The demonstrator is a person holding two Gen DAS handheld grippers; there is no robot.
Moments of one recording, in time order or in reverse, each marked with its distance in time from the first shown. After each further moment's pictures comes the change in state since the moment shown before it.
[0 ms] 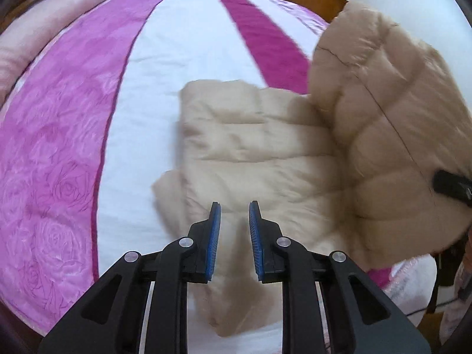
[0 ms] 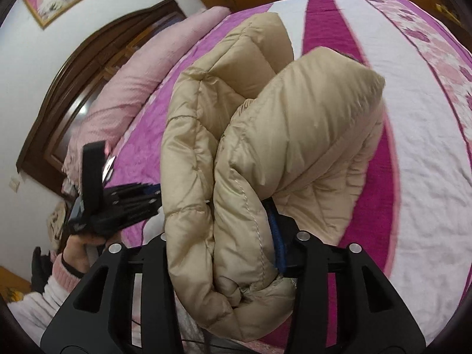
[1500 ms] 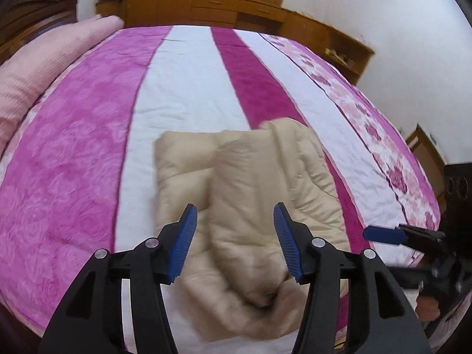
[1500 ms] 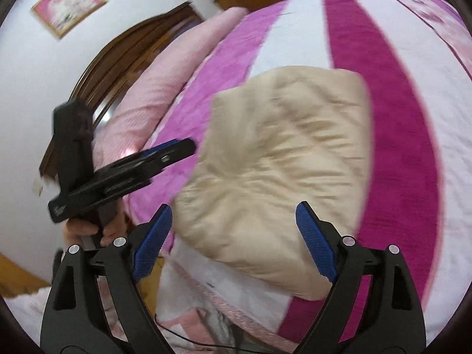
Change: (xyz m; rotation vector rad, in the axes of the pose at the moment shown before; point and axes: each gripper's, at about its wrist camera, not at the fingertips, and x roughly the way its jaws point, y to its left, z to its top) left arm -0.047 -0.034 0.022 0.059 -0.179 0.007; right arm -0.013 -0.021 -0.018 0.083 -0.038 0.137
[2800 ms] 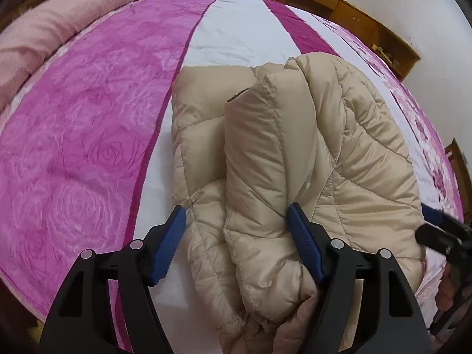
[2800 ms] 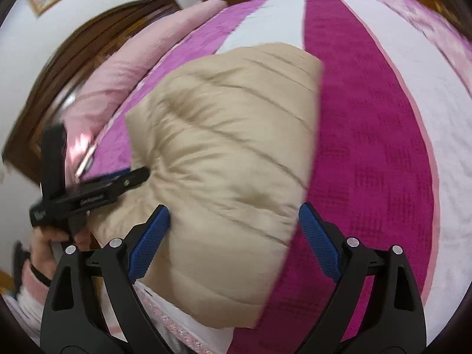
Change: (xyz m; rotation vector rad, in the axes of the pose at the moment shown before) left arm 0.054 0.082 -0.071 -0.202 0.101 0.113; right arm 0.068 -0.033 -0.017 -0.052 0.020 -0.164
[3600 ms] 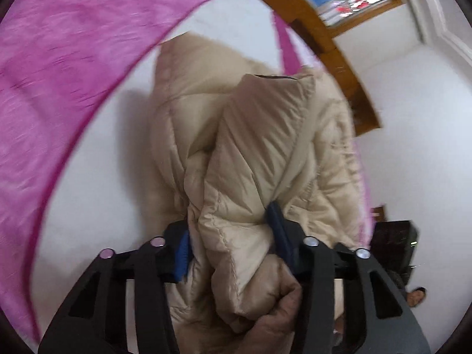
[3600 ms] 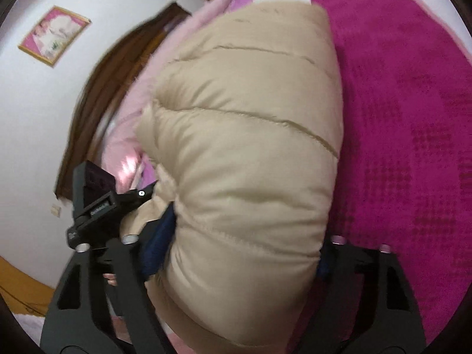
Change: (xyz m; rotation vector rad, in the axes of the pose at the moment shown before) left arm 0.017 0.019 -0.003 -0.336 -0.002 -0.445; right arm 0.031 -0.037 0.003 0.183 0.007 0.339
